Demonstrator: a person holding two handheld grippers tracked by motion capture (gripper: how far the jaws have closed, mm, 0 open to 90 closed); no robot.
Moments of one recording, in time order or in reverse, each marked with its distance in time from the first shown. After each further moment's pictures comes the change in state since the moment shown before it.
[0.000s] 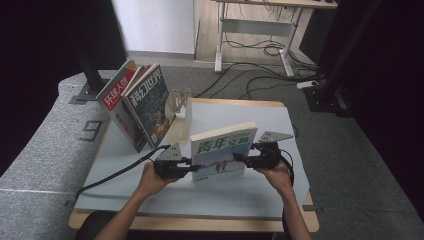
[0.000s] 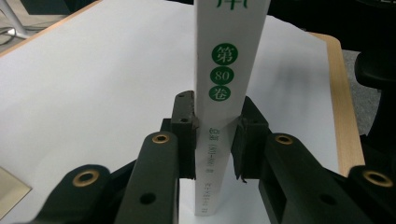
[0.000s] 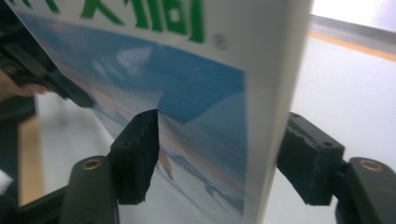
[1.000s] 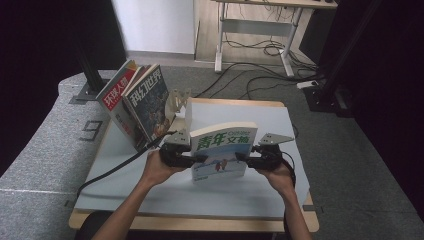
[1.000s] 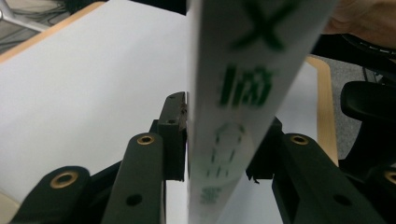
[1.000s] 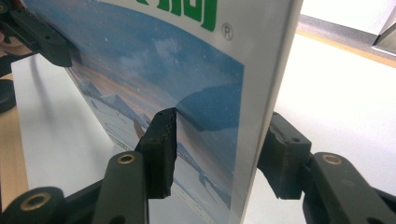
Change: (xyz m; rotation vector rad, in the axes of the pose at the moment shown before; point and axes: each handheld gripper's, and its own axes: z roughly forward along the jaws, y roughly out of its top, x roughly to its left) left arm 0.009 0.051 0.000 0.041 -0.026 -0.057; right arm 0.006 -0.001 -0.007 0.012 -0.049 -0.010
